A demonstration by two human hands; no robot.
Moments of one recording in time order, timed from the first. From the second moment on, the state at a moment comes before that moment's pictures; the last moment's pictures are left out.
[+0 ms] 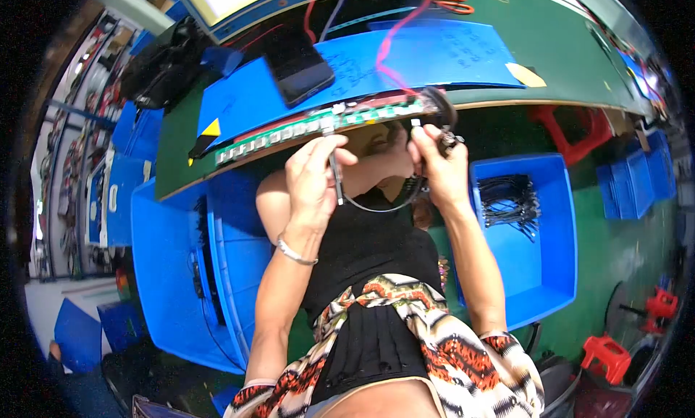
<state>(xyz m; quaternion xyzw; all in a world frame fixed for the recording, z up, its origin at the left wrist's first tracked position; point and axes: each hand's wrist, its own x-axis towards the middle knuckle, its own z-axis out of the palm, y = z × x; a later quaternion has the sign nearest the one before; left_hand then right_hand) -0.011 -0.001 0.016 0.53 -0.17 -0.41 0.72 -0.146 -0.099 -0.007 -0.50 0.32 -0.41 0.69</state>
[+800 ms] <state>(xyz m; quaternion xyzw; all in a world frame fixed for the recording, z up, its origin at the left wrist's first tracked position) -0.008 -0.002 0.012 0.50 -0.16 -0.43 0.74 -0.136 -0.109 0.011 -0.47 0.32 -0.42 0.71</state>
